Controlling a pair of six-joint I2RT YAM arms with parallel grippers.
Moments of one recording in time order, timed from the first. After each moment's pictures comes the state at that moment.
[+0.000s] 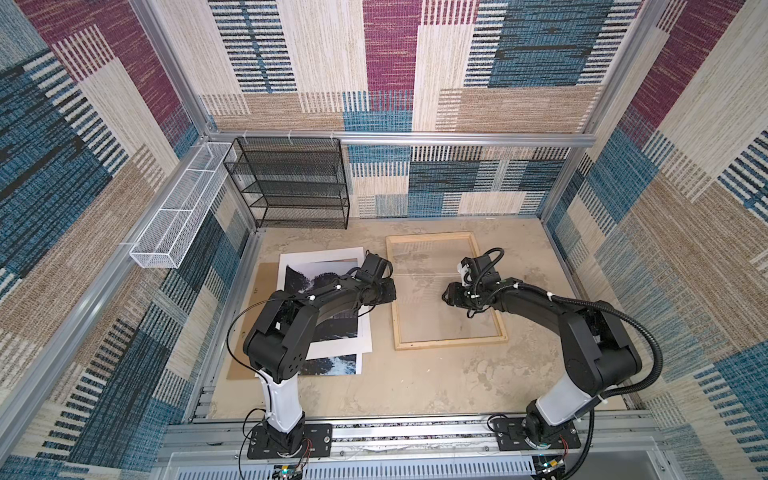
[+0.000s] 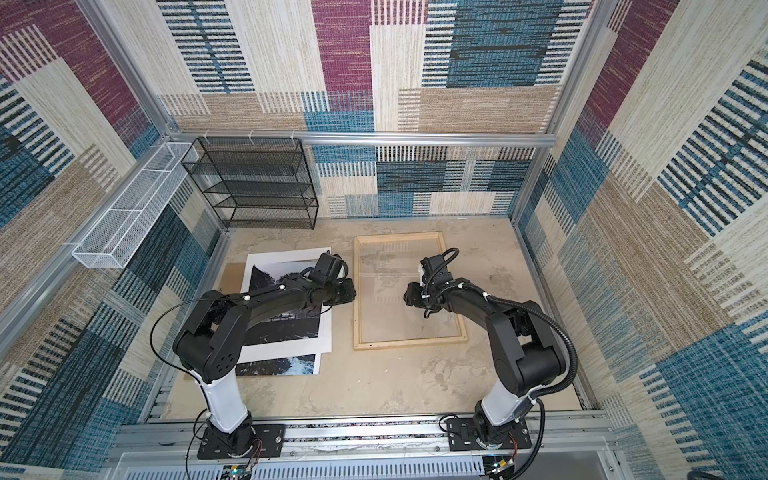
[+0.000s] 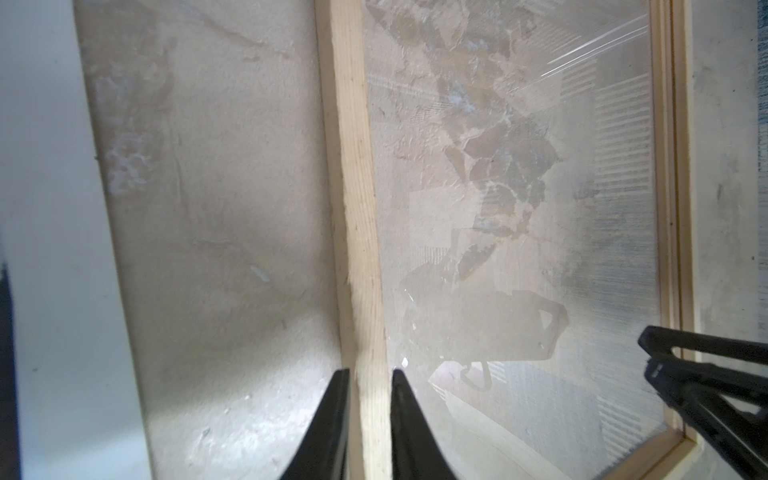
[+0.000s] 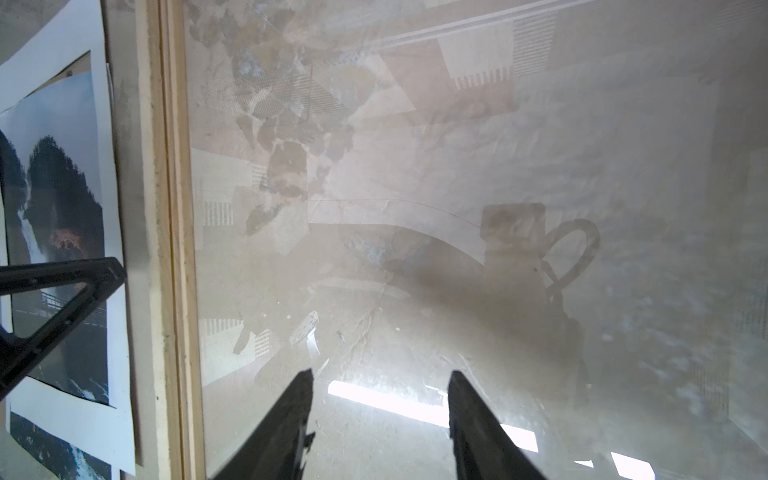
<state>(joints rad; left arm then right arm) -0.54 1.86 1.17 -0.23 0.11 -0.62 0.34 1.66 0.95 -0.29 -0.23 0.47</state>
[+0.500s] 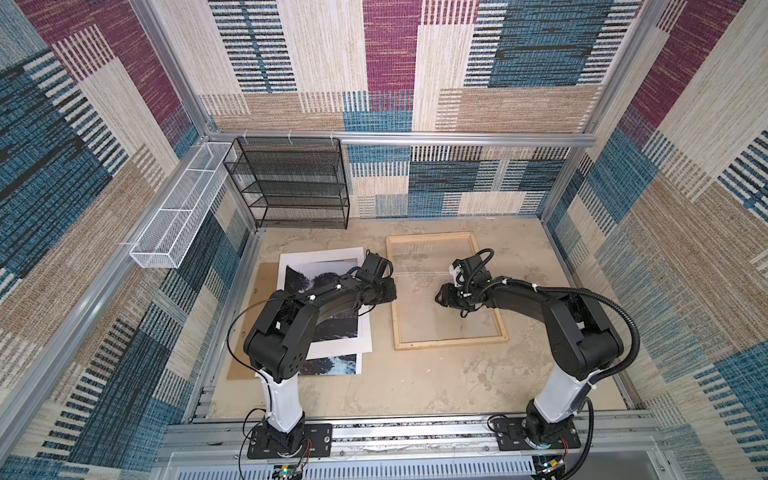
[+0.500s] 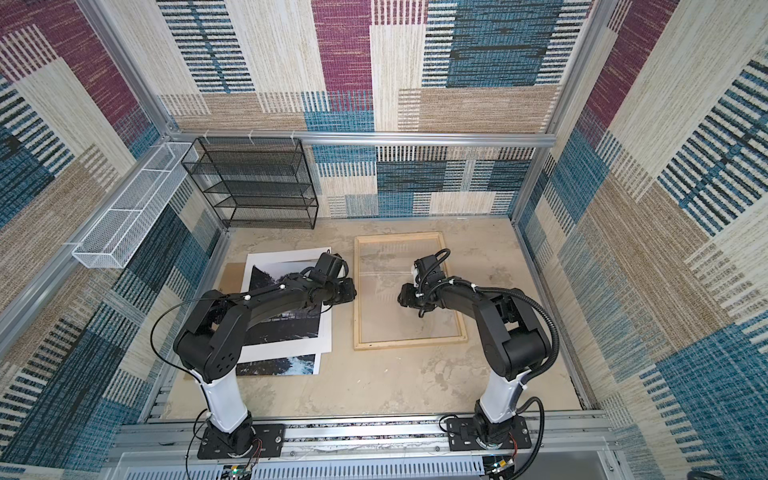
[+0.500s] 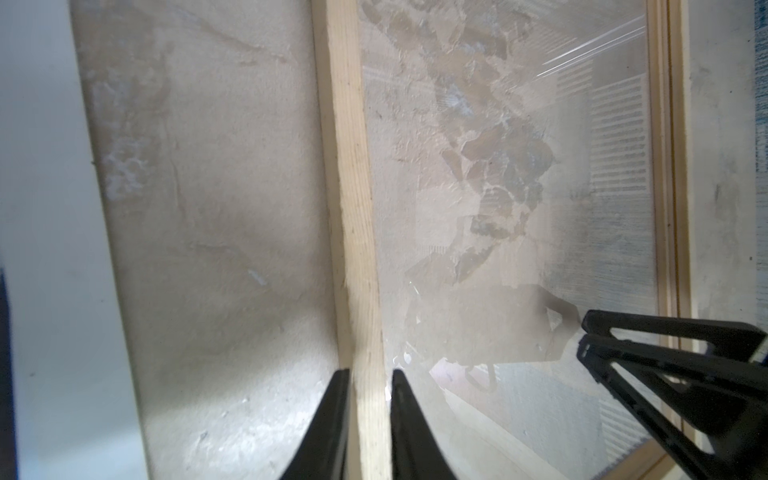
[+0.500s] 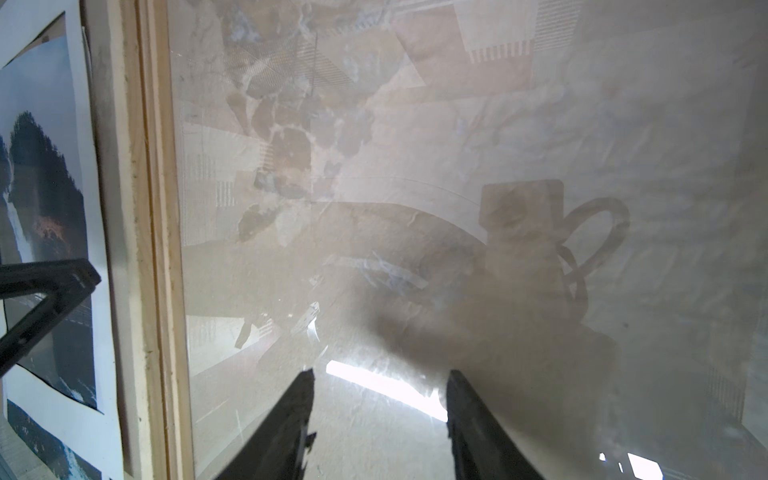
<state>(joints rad) -0.55 1.87 1.17 -0.23 0.11 -0.62 0.35 1.76 0.99 -0.25 -0.27 0.46</state>
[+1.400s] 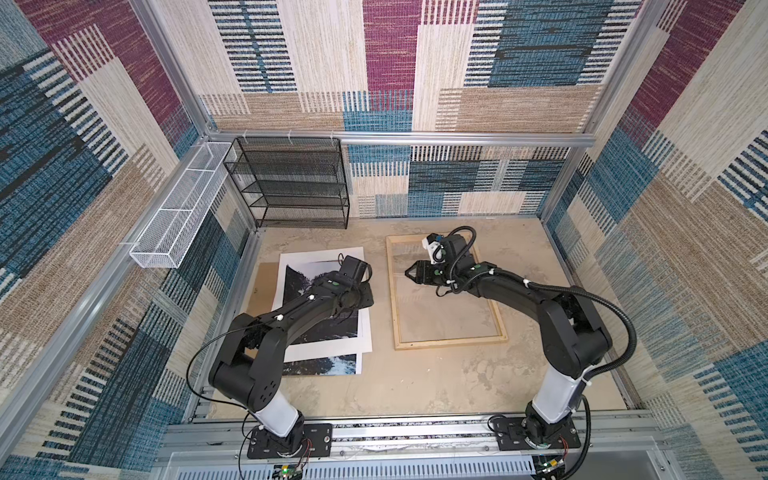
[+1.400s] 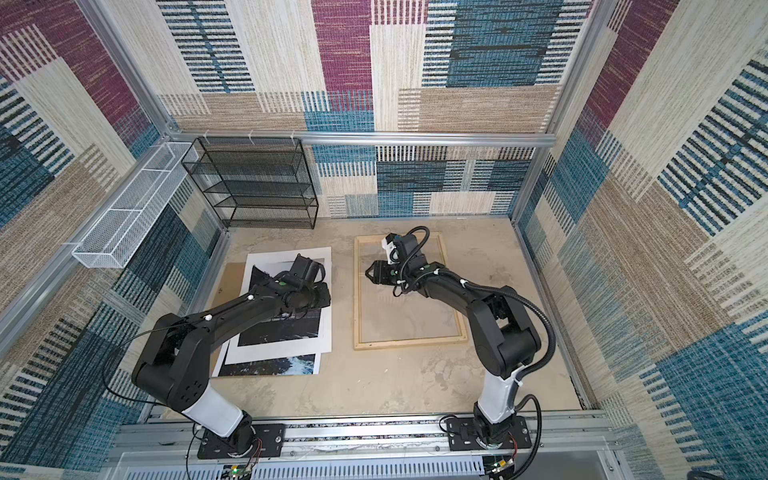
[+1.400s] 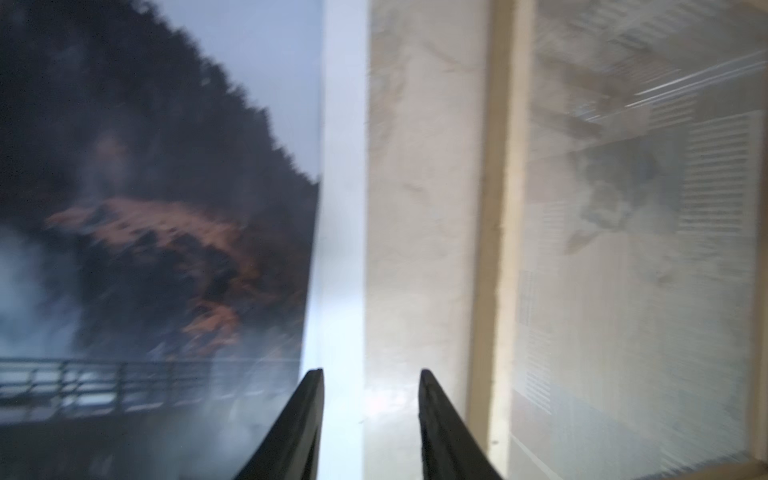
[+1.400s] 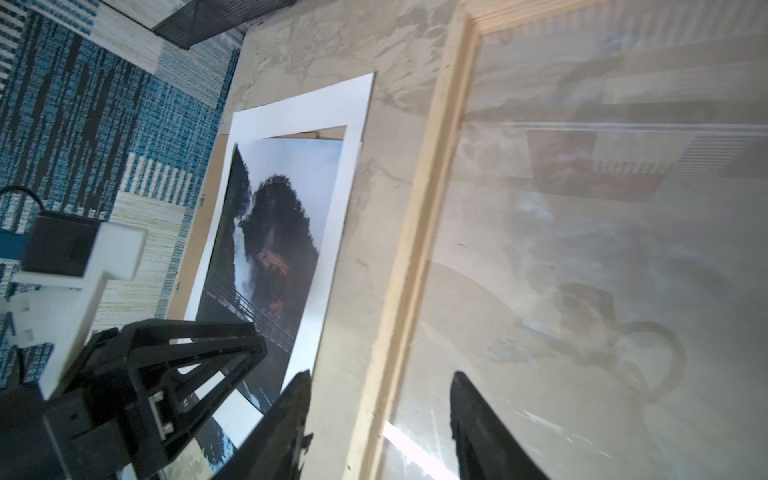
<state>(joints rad) -0.43 1.60 1.00 -0.44 -0.05 -0.63 0.51 1.84 1.25 -0.12 -0.40 0.52</state>
